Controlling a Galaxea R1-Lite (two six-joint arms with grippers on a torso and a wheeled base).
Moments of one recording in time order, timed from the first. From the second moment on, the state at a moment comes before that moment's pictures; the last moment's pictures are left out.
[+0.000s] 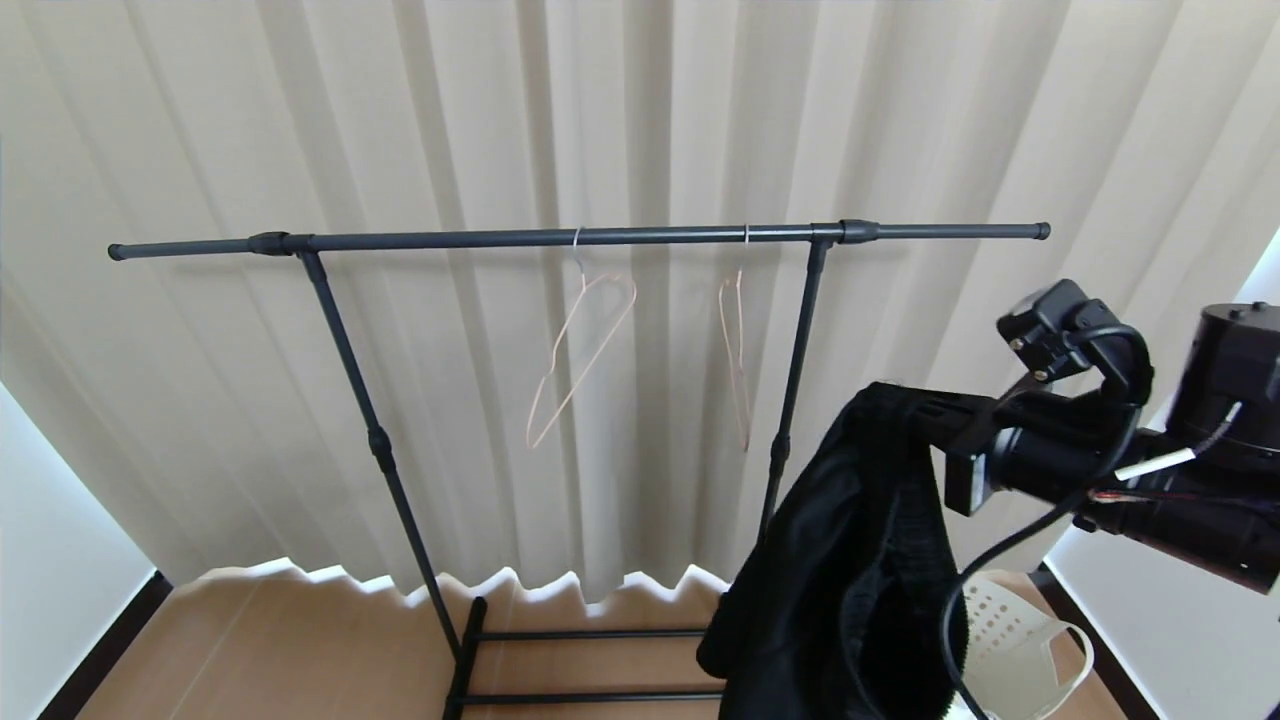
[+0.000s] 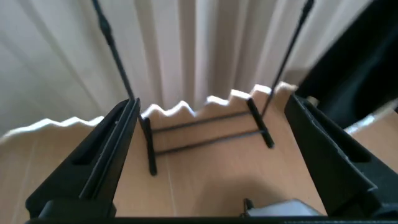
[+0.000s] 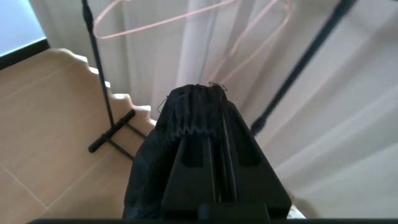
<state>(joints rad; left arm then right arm) -0.15 0.30 -0.02 -0.06 -0.05 0.04 0.39 1.53 -0.62 -0.70 0.15 -0.17</state>
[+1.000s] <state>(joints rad) -0.65 1.64 -0.64 -0.46 0.11 -0.36 0.67 2.10 -1.34 -0.70 -0.24 0.04</state>
